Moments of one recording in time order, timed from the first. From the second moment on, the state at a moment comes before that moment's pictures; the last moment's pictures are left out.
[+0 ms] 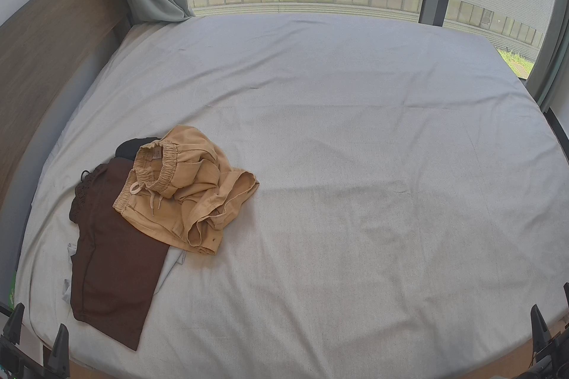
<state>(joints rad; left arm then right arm) 0.00 0.02 -0.02 0.00 0.04 0.00 0.00 0.02 -0.02 0.00 0.00 -0.02</state>
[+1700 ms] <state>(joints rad) -0.07 0.20 -0.15 -0.06 0.00 -0.02 0.00 0.02 -0.02 0.00 0.00 -0.01</state>
